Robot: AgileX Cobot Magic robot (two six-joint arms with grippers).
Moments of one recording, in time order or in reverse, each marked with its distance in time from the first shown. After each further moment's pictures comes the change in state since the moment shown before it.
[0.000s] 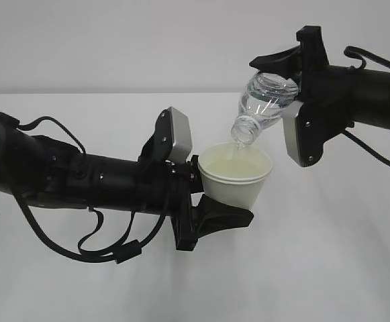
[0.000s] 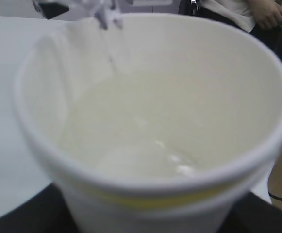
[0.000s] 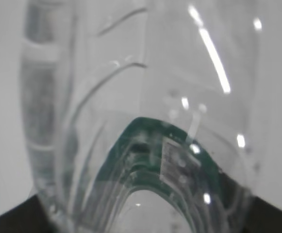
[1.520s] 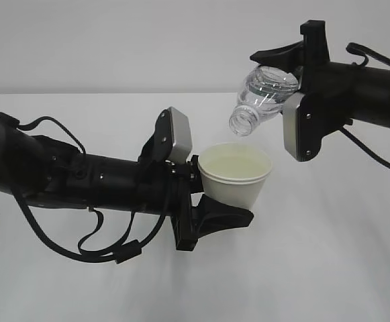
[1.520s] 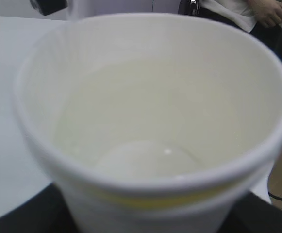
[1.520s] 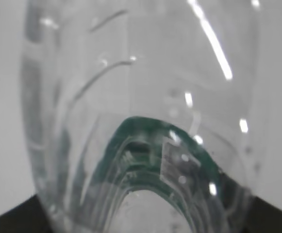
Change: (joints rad) left arm 0.000 0.000 0.000 0.000 0.000 0.000; right arm 0.000 0.000 0.000 0.022 -0.031 0.057
